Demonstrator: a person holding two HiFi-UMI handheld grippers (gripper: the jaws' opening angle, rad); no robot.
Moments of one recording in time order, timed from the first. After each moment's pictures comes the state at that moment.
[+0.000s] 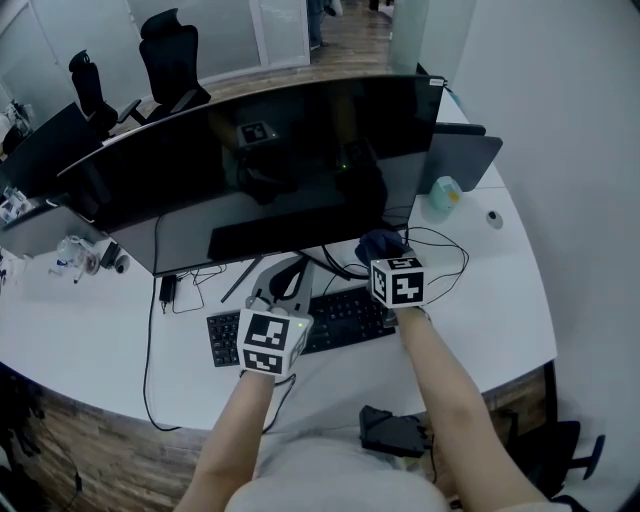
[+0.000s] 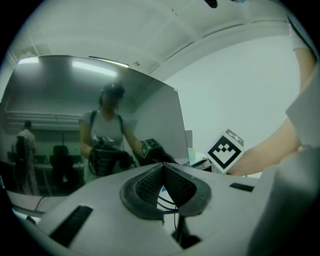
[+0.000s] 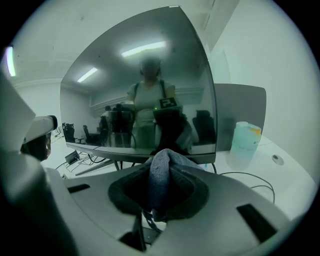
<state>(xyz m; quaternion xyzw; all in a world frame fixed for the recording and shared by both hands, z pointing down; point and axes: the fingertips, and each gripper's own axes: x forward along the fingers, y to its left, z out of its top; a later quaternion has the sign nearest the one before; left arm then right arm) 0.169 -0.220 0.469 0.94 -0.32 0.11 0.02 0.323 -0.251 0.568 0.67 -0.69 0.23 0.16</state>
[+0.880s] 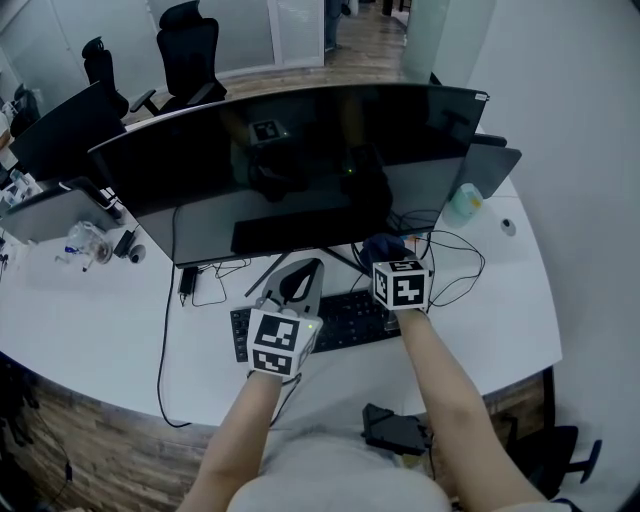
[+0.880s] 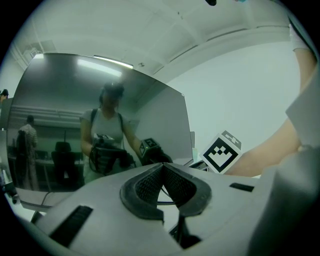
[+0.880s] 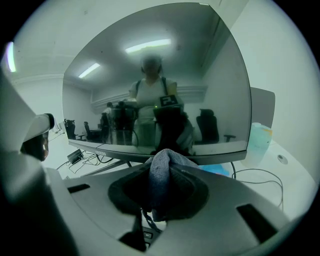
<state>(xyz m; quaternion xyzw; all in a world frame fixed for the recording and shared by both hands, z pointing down) 0.120 -0.224 0.465 0.94 -0.33 0.10 0.03 0.264 -0.262 0.569 0.67 -0.69 0.23 0.18</state>
